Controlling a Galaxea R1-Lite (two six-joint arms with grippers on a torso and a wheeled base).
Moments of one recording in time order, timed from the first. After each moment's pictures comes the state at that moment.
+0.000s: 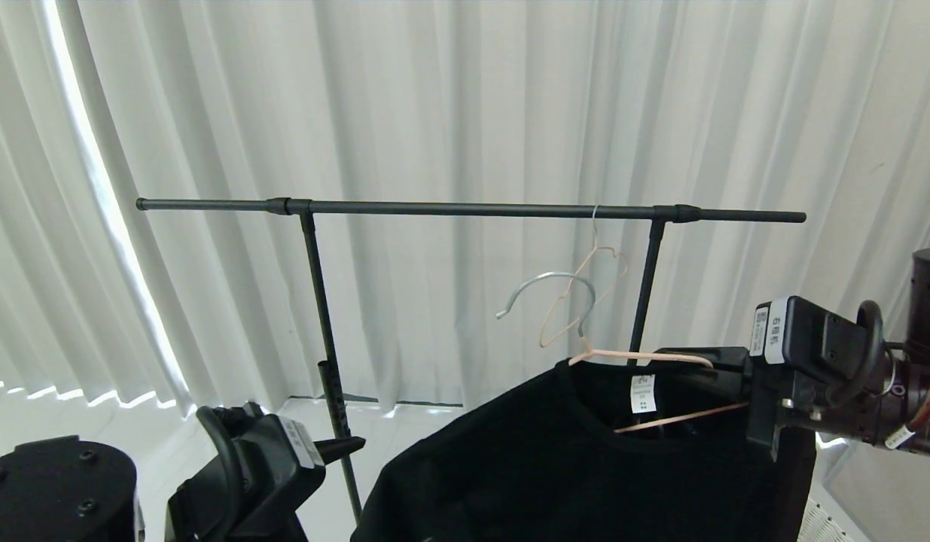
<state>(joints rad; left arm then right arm) -0.79 1.27 -0.26 -0.59 0.00 0.19 0.56 1.38 -0.63 -0.45 0.38 -0.70</state>
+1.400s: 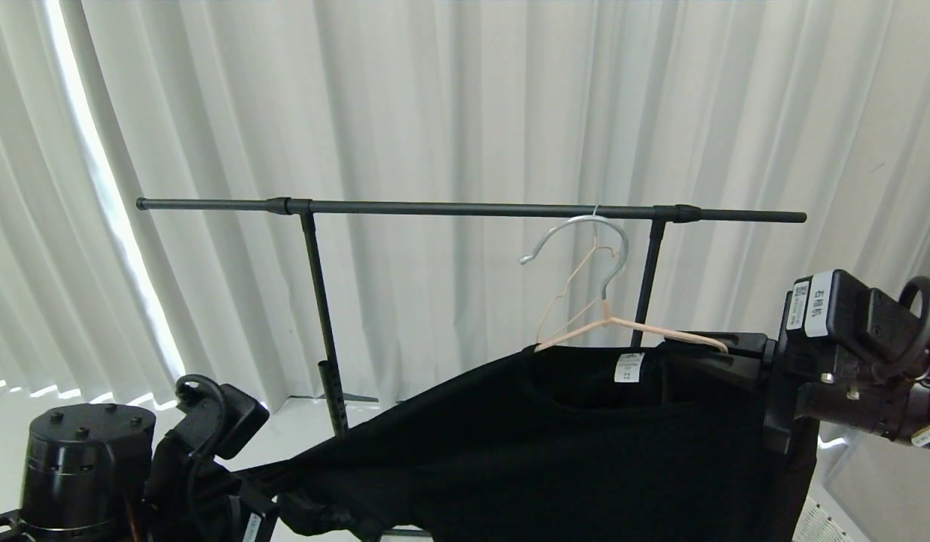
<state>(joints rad) -0.31 1.40 -0.19 -0.59 -0.04 0.20 0.54 1.35 -0.61 -0.52 0.40 -0.60</state>
